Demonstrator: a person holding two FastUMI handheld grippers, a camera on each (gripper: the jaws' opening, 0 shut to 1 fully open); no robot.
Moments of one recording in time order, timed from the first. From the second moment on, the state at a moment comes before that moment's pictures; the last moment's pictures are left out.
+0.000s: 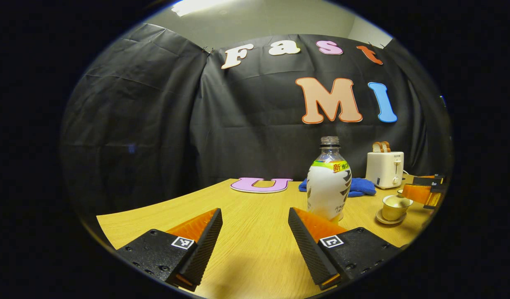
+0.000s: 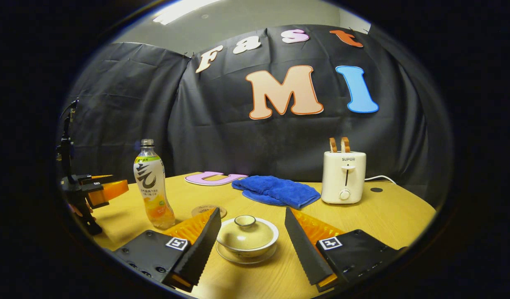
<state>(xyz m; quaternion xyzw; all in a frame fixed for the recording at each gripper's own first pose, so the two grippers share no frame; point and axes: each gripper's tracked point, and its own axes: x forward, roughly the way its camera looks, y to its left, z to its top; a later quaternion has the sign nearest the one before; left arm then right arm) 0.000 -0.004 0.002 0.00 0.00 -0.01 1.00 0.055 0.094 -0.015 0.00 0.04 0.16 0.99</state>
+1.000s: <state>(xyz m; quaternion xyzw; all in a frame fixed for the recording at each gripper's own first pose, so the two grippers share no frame) -0.001 -0.005 0.003 0.00 0.00 -0.01 1.00 0.081 0.114 -0.034 -0.01 0.09 0.17 0.98</state>
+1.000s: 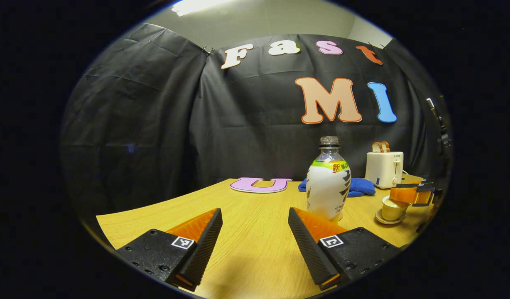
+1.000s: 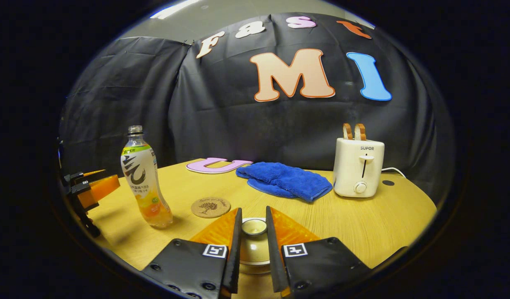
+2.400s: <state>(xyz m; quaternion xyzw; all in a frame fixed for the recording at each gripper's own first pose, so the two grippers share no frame) -0.003 -0.029 0.004 0.00 0.00 -0.07 1.00 0.025 0.058 -0.003 0.00 0.01 0.11 0.99</state>
